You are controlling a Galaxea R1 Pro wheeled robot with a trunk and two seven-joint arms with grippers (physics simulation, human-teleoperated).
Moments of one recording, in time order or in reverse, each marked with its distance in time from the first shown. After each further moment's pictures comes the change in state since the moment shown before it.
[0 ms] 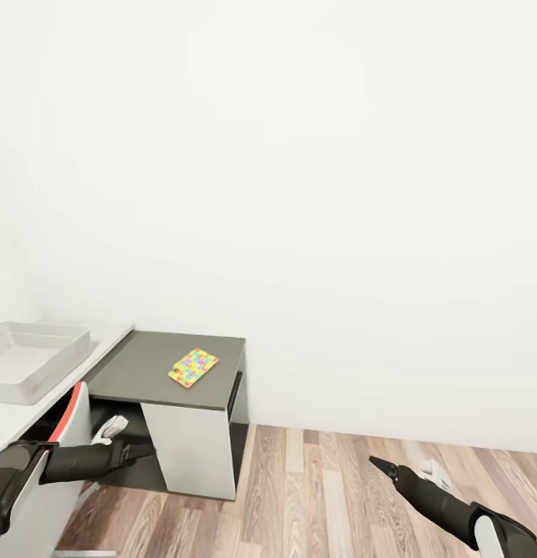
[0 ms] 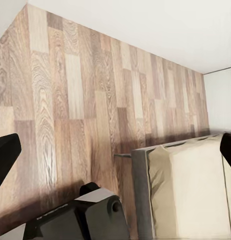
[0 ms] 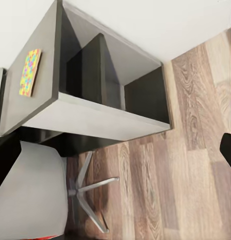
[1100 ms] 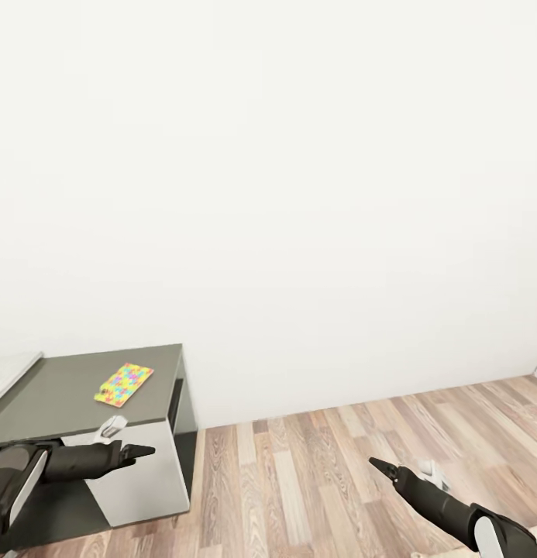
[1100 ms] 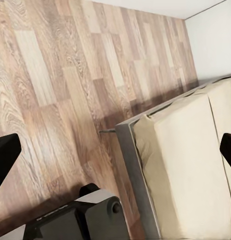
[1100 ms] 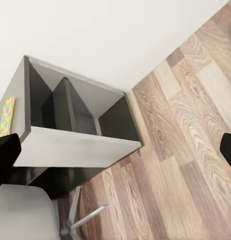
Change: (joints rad) left arm 0.000 0.000 0.006 0.000 -0.001 -0.001 0.000; right arm 0.000 -0.001 0.000 0.010 0.000 -0.003 0.000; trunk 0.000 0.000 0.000
